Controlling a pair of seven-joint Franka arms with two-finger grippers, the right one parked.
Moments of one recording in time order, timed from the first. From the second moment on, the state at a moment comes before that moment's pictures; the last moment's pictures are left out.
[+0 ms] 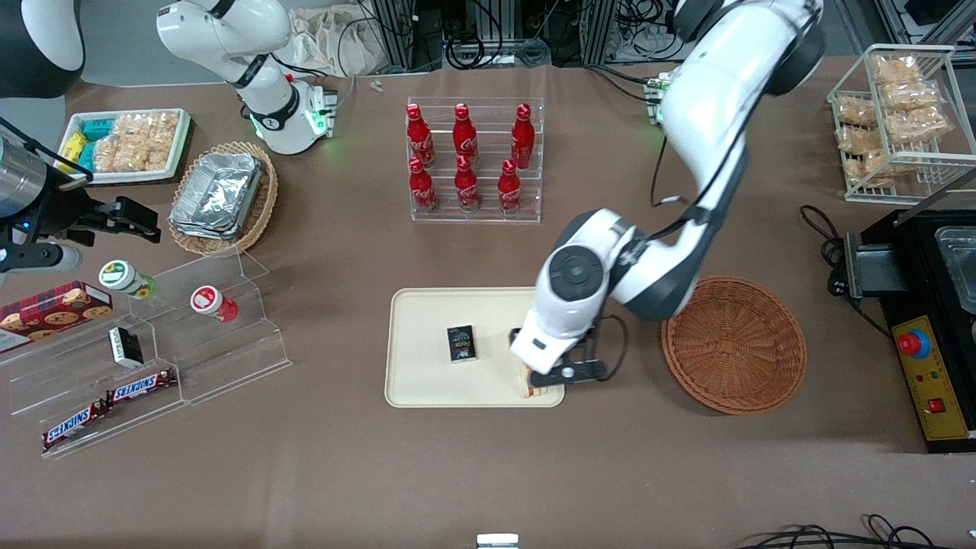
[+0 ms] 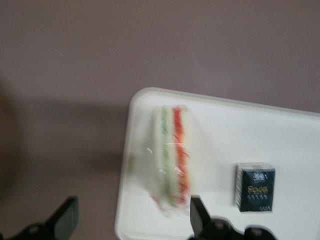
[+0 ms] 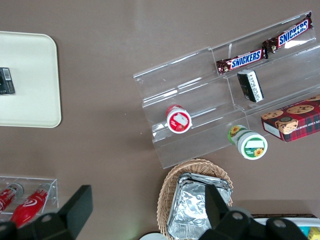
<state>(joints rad) -0.35 0.70 -0.28 -1.27 0.22 2.01 -0.81</state>
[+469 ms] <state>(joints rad) -0.05 0.17 -0.28 -1.62 0.10 1.74 -0.56</state>
